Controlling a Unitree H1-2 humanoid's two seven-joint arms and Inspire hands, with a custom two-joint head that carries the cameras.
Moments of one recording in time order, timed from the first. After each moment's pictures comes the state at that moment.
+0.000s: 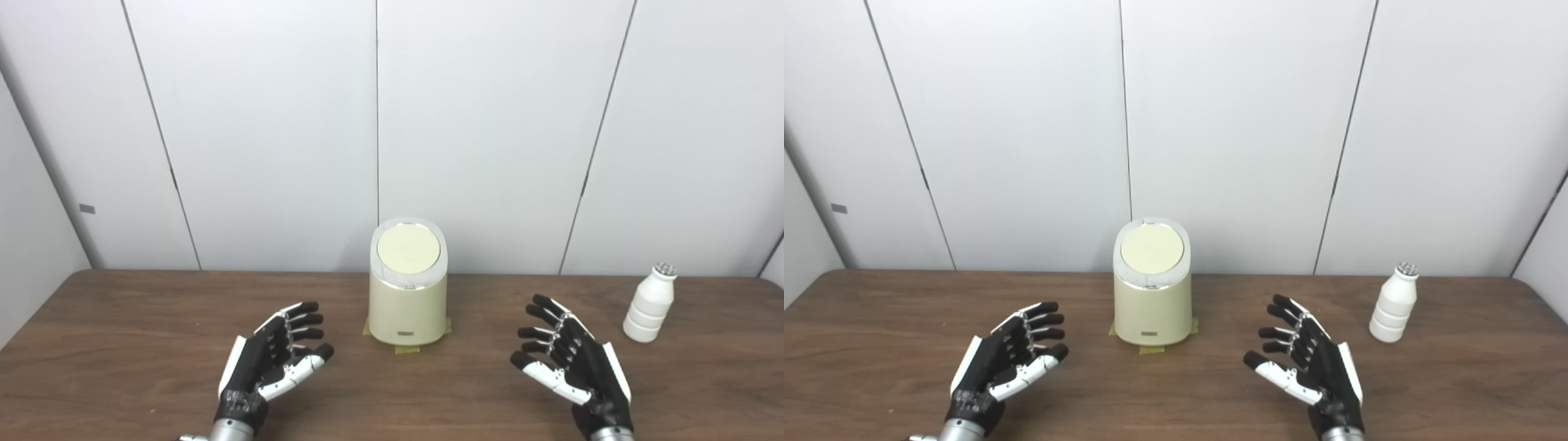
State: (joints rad) left arm -0.16 0.12 0.05 0.05 -0.06 -0.08 -0.10; right arm -0.16 -0.06 -0.06 0.07 0.01 -0.11 -0.02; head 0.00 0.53
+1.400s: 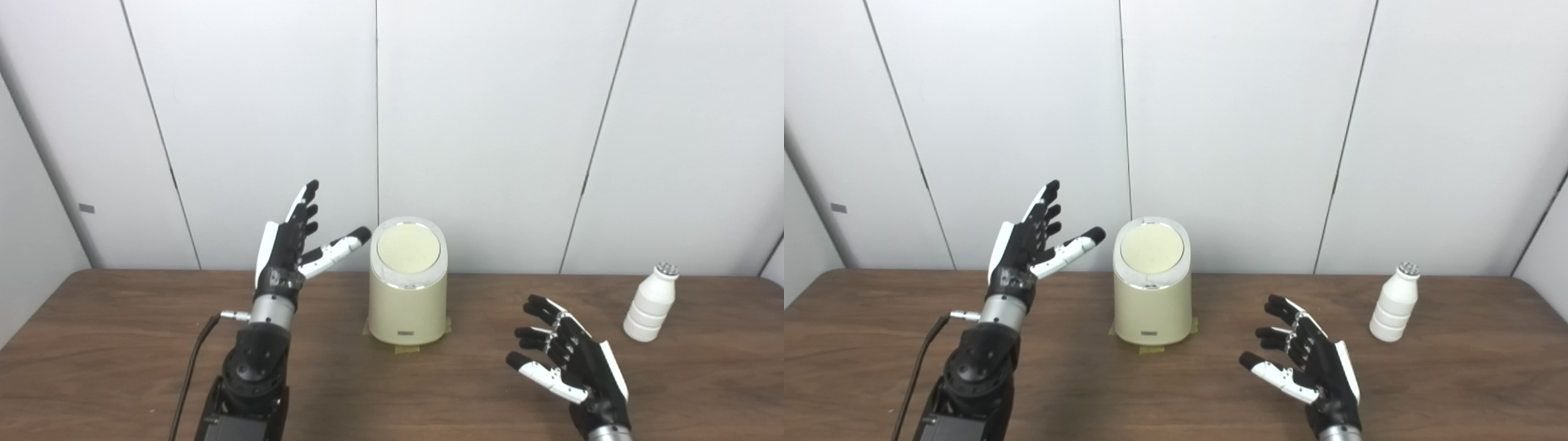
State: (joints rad) left arm -0.57 0.05 0.00 0.04 0.17 0.26 0.06; right arm -0.16 -0.06 -0.06 0.04 0.02 -0.08 -0.02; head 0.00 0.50
